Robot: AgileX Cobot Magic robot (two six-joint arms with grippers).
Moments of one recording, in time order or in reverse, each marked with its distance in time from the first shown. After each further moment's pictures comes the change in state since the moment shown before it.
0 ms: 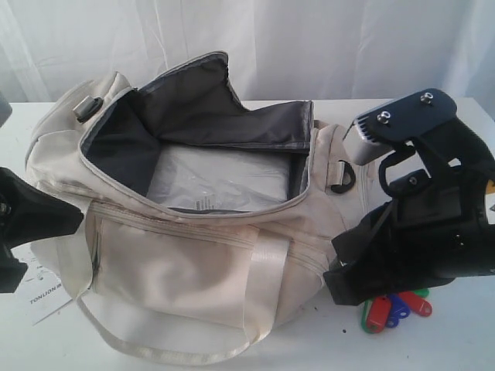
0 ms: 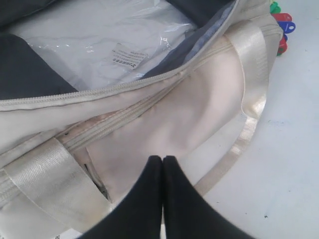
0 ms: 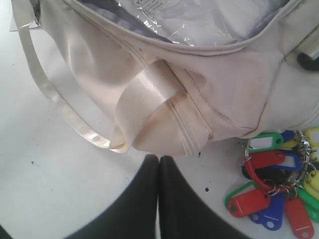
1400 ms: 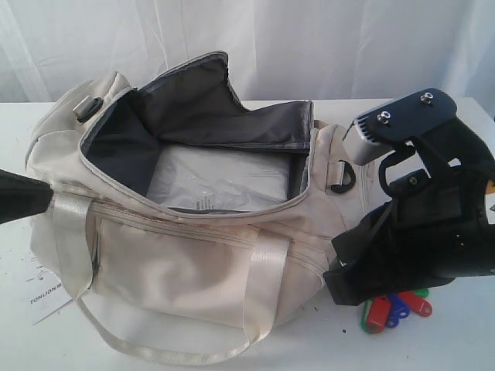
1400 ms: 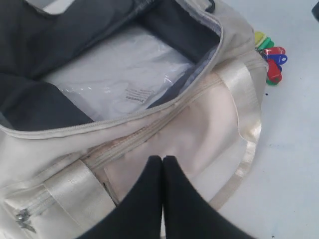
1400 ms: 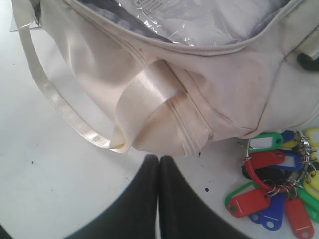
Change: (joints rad) left arm 0.012 -0.201 0.006 0.002 -0.002 0.002; right arm 0.000 0.000 0.000 0.000 0.000 0.000
